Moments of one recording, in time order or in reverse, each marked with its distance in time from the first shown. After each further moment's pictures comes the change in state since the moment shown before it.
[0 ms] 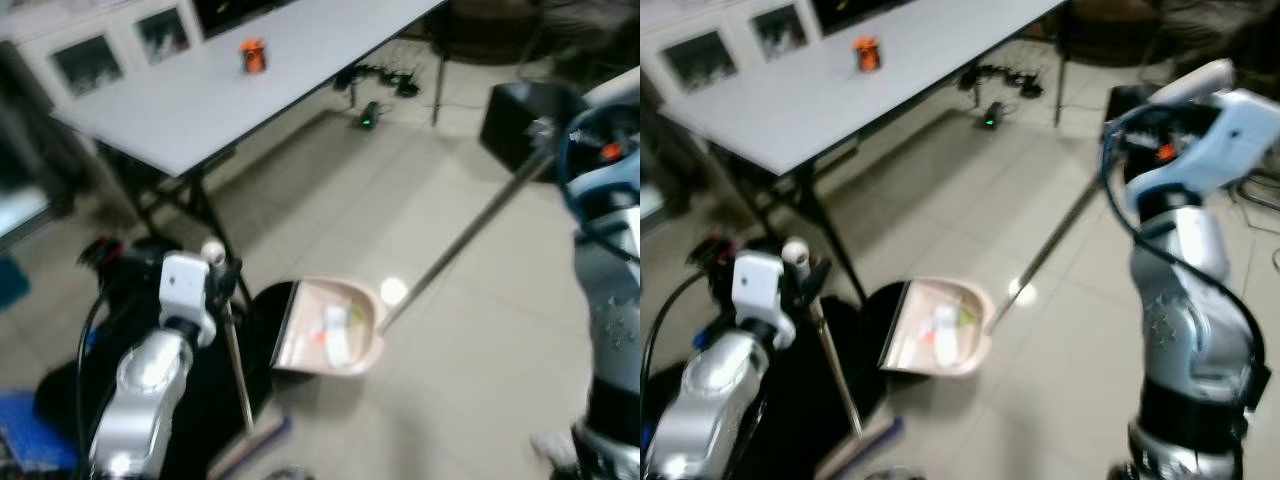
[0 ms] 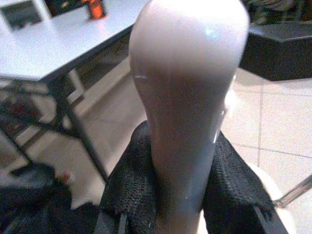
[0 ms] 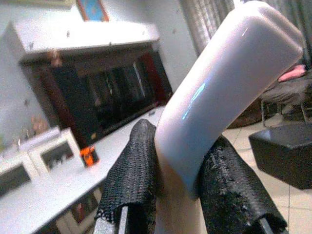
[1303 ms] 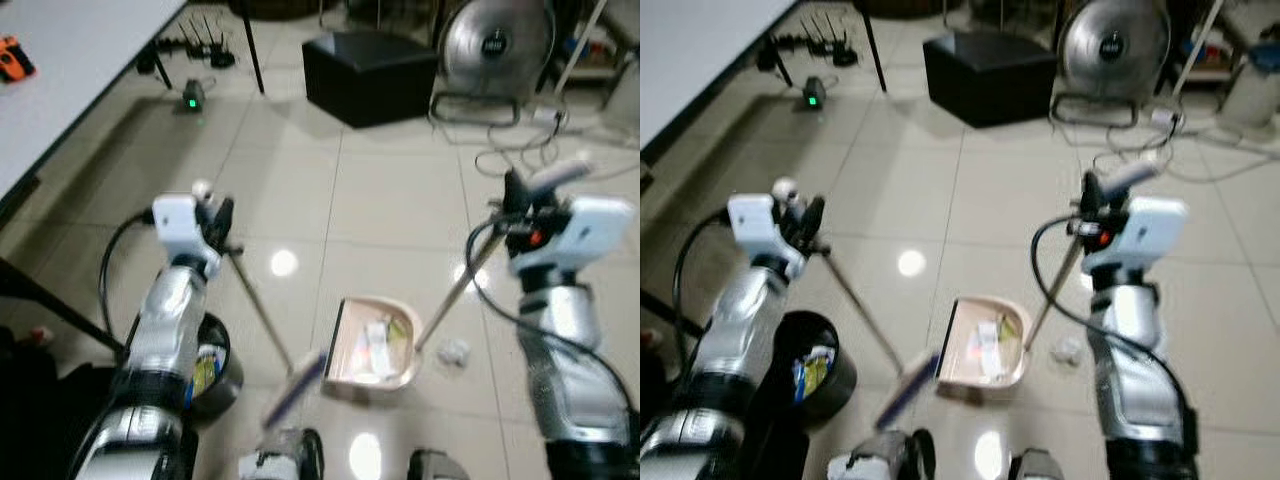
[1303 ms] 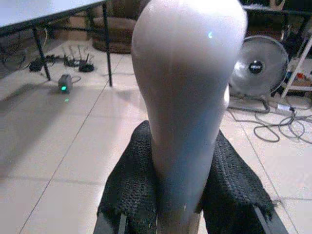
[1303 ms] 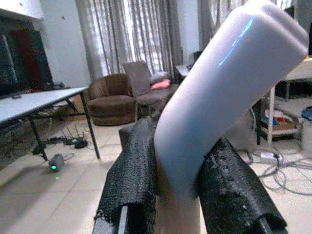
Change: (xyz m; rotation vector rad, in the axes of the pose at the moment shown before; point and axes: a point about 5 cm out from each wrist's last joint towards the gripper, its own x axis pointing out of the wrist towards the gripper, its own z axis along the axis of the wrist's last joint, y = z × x) left arm 0.062 0.021 0.022 -0.199 -0.151 0.122; right arm -0.036 -0.003 -0.071 -0.180 -0.003 0.052
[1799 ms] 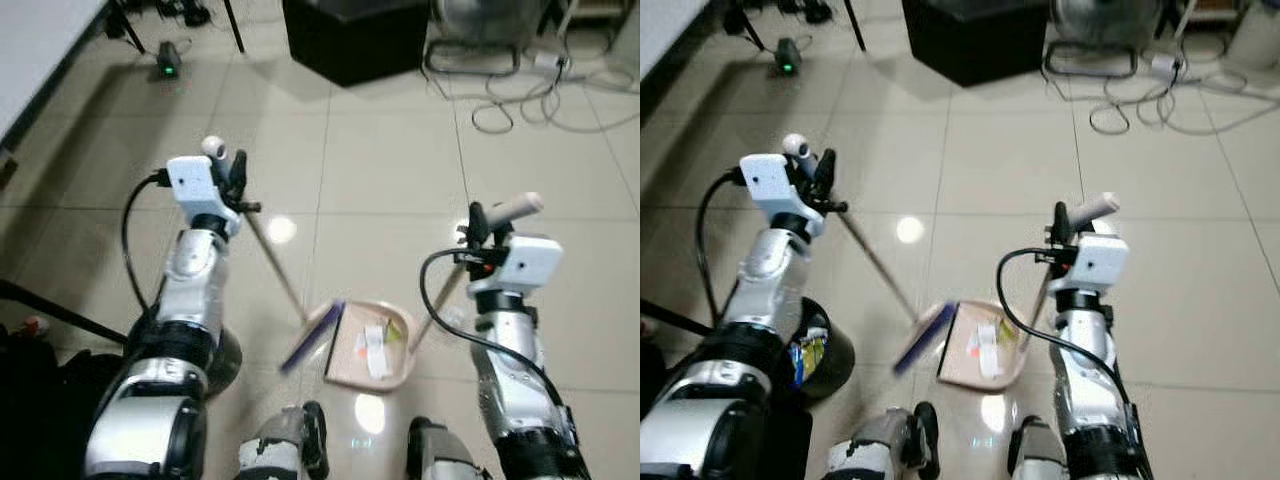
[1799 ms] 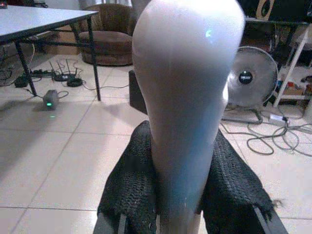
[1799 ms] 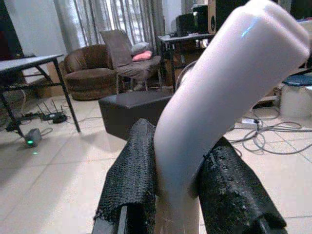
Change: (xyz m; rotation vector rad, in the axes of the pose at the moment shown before) left arm 0.043 -0.027 0.042 0.001 -0.174 -0.013; right arm -0.015 0.017 -0.067 -0.034 0.002 -0.027
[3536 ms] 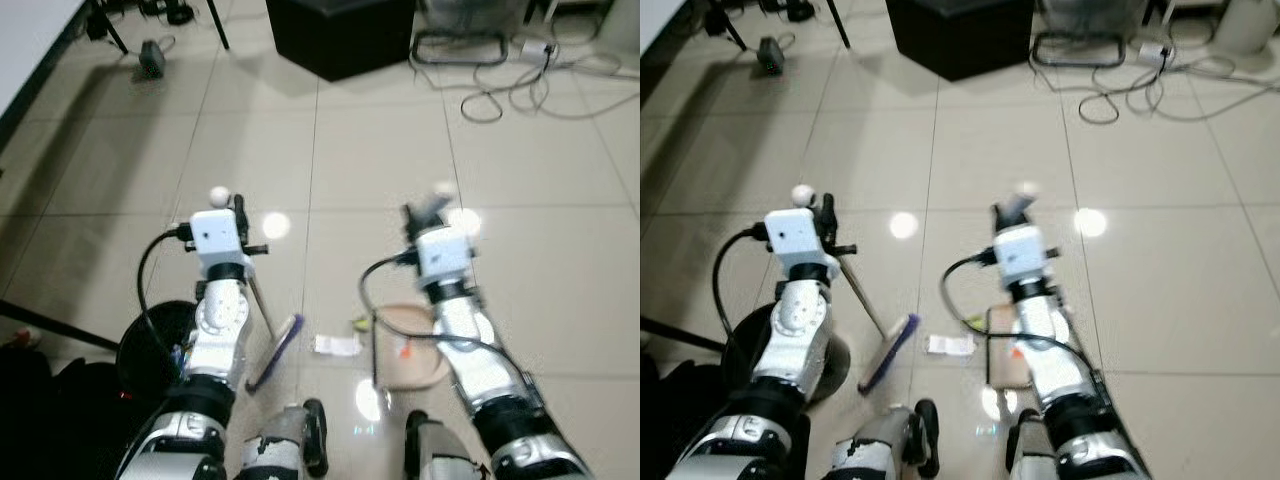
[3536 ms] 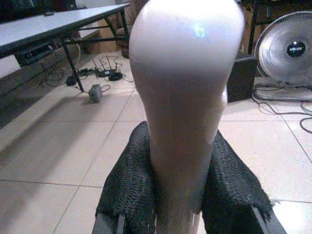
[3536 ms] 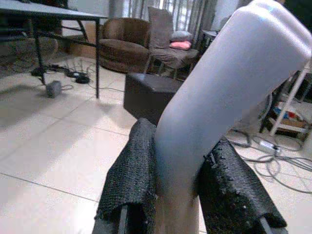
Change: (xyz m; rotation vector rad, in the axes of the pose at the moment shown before) left arm -0.044 -0.025 -0.042 0.137 -0.010 0.218; right arm 0.011 0.056 -0.021 -0.273 -0.004 0.255
